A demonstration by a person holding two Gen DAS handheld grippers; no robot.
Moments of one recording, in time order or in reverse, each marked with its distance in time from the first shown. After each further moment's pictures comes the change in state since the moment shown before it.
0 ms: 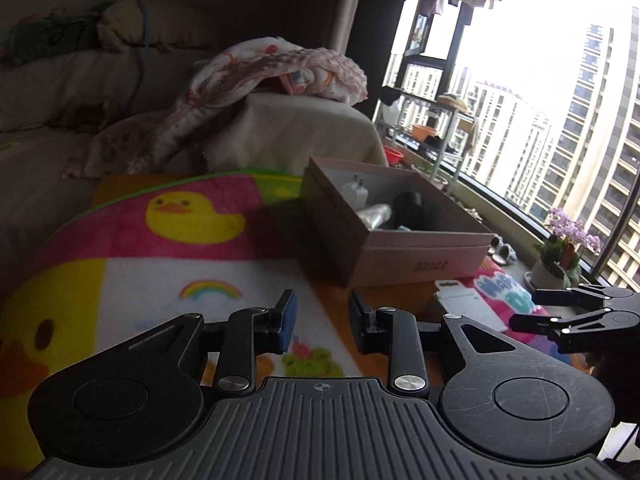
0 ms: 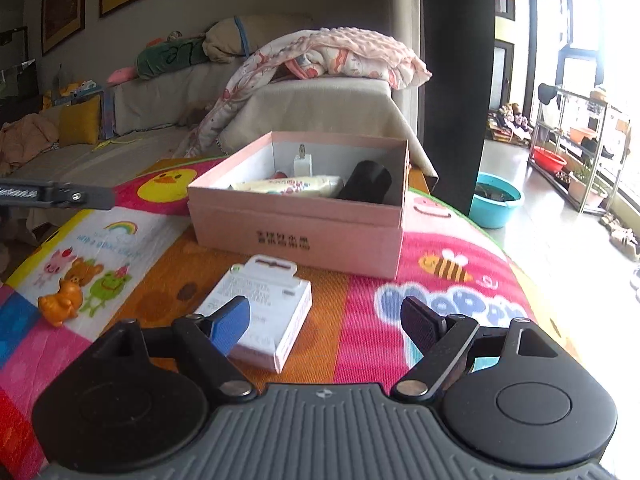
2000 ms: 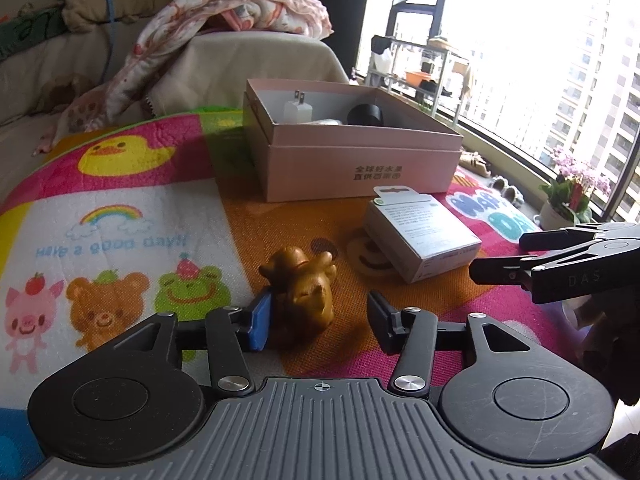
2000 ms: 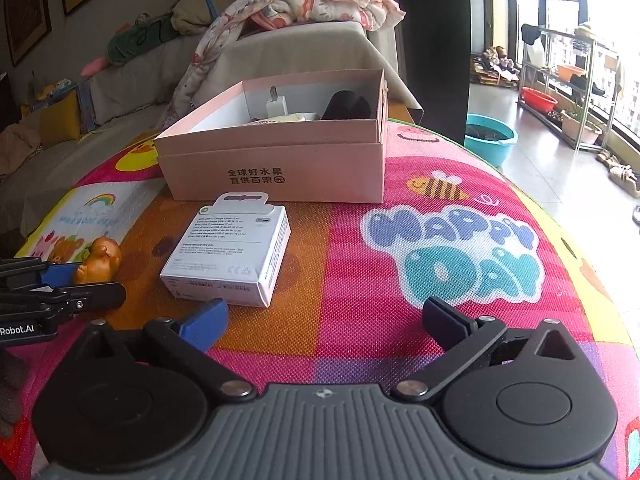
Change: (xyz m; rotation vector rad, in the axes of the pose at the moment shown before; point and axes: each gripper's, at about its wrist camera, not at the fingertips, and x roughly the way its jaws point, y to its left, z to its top) left arm 0.061 -0.085 -0.043 0.111 0.131 0.016; right arm 0.022 -0.010 -0.019 0.088 0.114 -0.010
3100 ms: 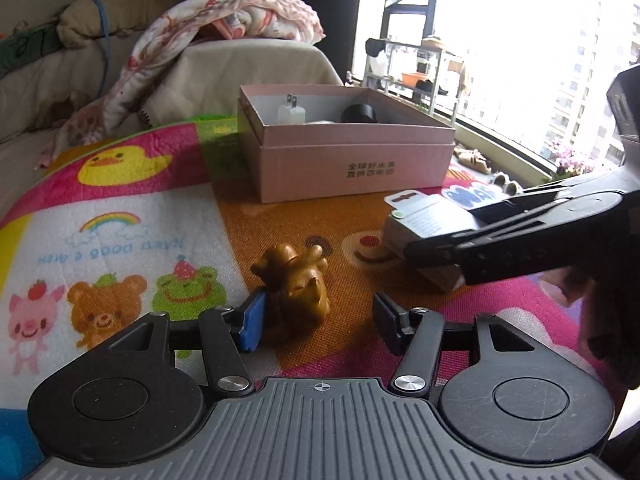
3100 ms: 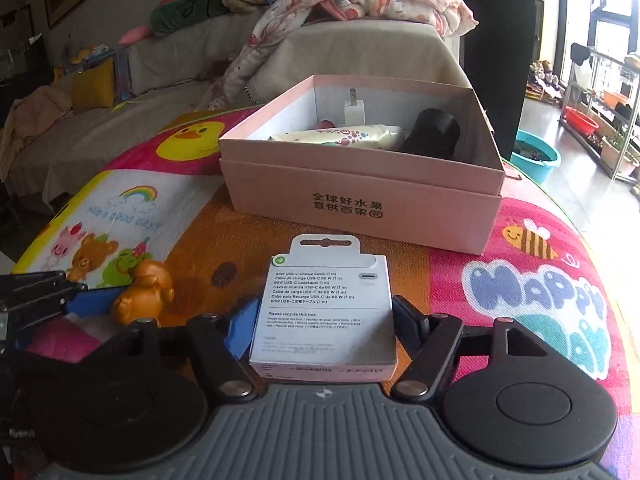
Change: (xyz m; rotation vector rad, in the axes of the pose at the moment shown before) left arm -0.002 -0.009 -0.007 0.053 -0.018 0.028; right arm 0.015 0.050 0.025 -0.140 0.035 0.072
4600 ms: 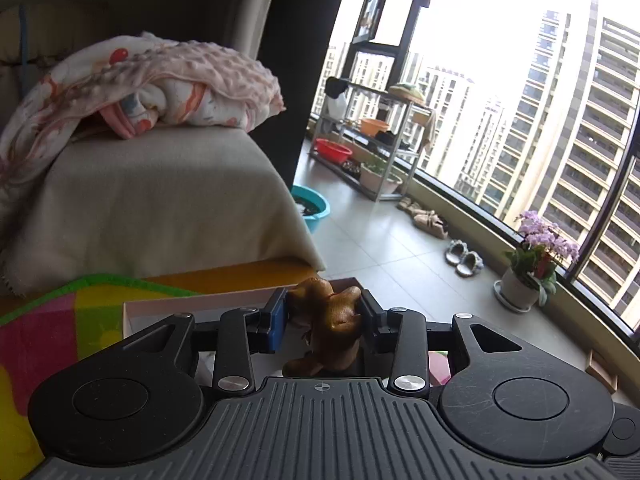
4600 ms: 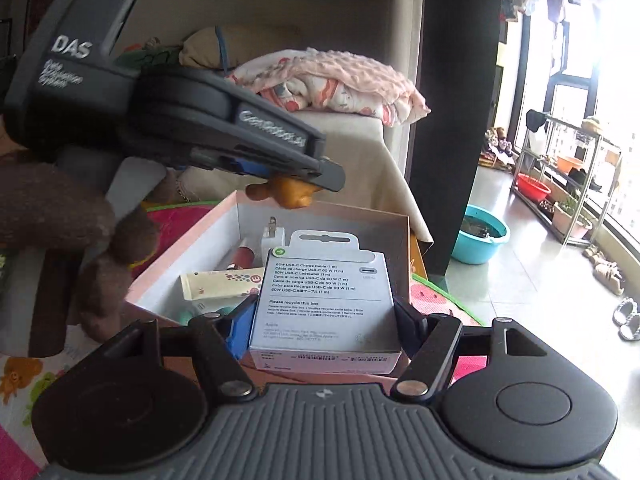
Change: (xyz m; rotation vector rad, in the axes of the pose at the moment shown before) left arm 0.173 0.016 0.231 -0.082 -0.079 -0.206; right arm 0.034 -0.038 0.094 -0.001 -0.181 -0.174
